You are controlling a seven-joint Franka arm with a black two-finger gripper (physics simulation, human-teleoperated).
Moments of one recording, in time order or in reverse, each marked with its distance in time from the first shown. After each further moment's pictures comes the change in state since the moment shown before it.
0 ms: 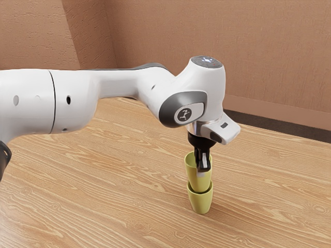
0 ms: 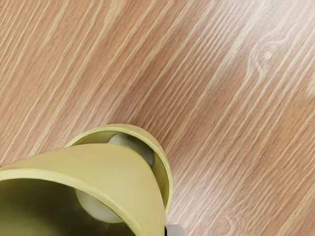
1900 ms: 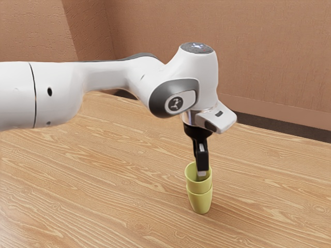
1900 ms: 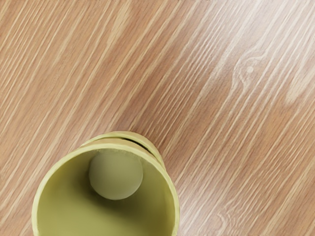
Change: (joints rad) arm 0.006 -0.082 -0.009 -0.023 -0.007 0.002 0.022
